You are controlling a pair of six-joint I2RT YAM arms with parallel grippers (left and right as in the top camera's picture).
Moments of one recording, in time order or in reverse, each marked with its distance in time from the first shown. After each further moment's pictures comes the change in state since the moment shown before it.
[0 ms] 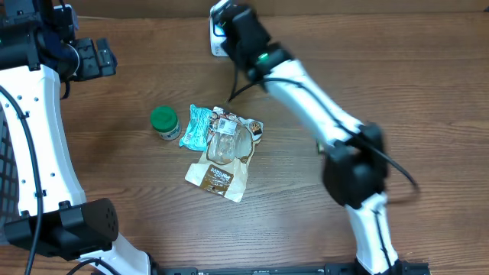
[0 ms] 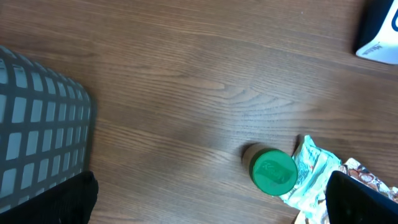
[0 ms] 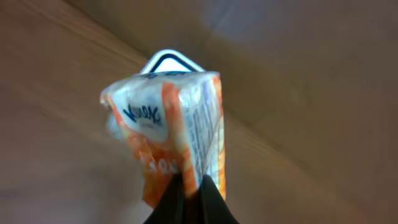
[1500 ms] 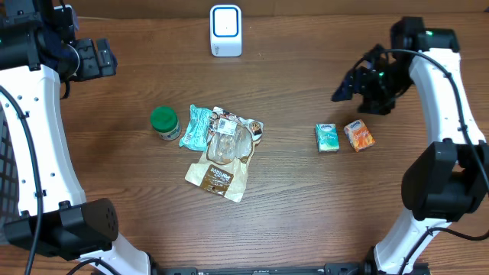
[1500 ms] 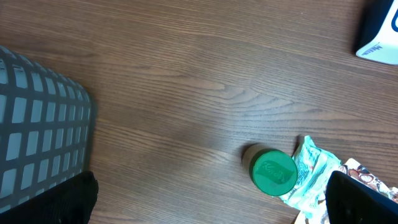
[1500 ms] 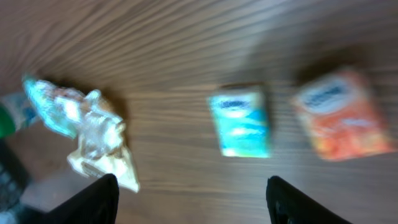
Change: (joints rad) left arm 0.000 0.000 0.000 0.000 0.000 0.000; right arm -0.597 -0.217 -0.277 -0.828 -0.707 0.340
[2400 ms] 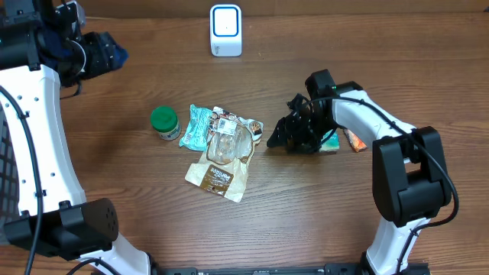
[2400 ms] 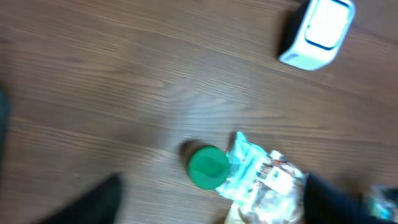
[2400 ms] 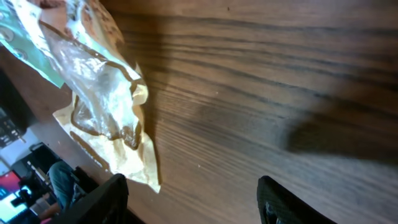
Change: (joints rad) left arm -0.002 0.000 -0.001 0.006 0.240 -0.114; right arm 0.321 0.001 -0.525 0.521 -0.216 0.142
